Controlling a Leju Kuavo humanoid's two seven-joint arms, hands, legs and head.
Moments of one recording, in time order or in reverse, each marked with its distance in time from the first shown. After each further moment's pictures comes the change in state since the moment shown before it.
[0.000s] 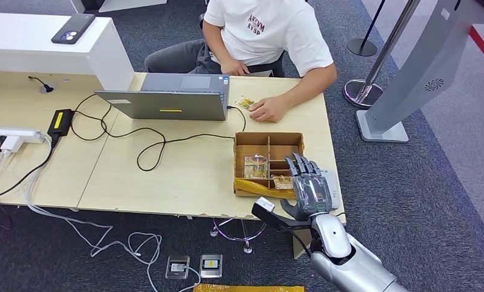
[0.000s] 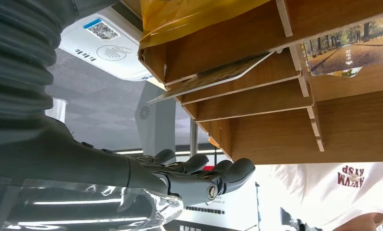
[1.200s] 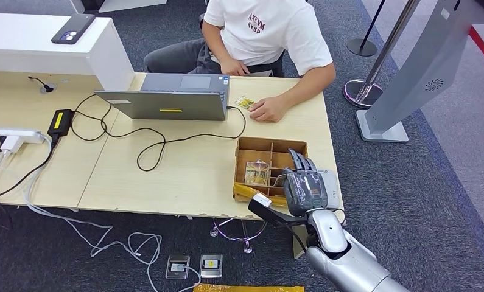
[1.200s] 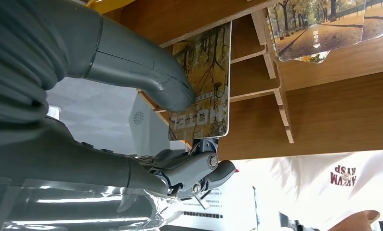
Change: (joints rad) left arm 0.000 0.000 0.000 0.000 0.014 0.001 0.000; right arm -0.023 0.037 -0.007 0.053 -0.036 -0.018 -0.036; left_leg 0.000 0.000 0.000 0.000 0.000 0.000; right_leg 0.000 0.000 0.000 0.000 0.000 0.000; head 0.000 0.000
